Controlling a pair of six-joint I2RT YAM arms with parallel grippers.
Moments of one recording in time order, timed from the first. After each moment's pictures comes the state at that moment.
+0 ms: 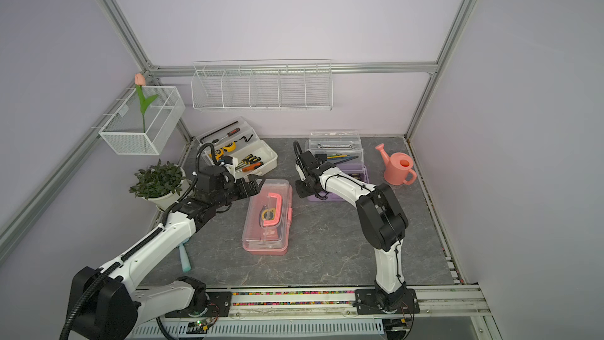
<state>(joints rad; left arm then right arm) -0.41 1.19 0.82 -0.15 0.23 -0.57 0.64 1.91 1.41 -0.61 -0.06 0.24</state>
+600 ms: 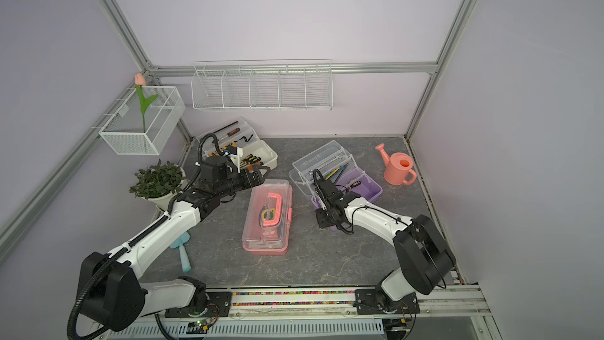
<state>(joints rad) -0.41 1.31 0.95 -0.10 0.31 -0.59 0.65 1.50 0.91 -0.63 0.00 0.37</state>
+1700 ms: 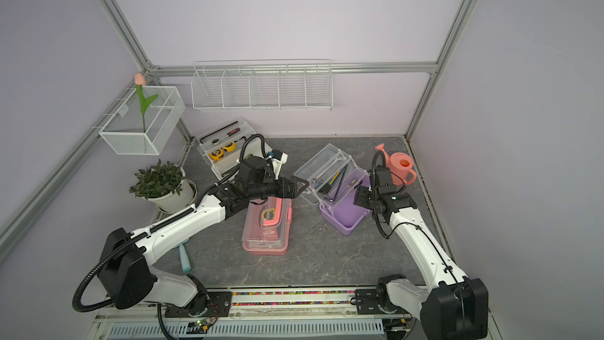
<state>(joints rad) -0.80 1.47 1.11 -0.14 0.32 -0.57 0.14 1.16 0.90 -0.68 0.04 0.47</state>
